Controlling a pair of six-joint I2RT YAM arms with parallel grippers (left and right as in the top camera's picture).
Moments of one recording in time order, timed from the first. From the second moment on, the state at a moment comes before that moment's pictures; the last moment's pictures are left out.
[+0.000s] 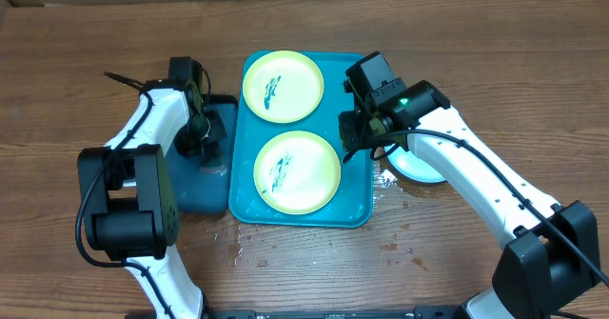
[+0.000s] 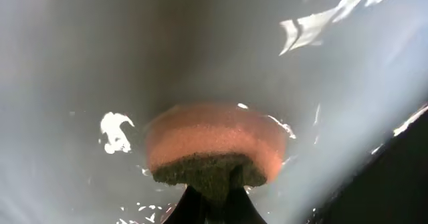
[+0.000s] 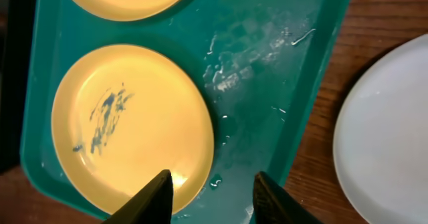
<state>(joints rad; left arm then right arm) 0.03 2.01 1.35 -0.88 0.00 -0.39 0.52 1.73 1.43 -0.92 -0.09 0.36</state>
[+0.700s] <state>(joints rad) 0.08 1.68 1.58 -1.23 -0.03 -0.26 0.52 1.94 1.41 -0.83 -0.16 0.43</state>
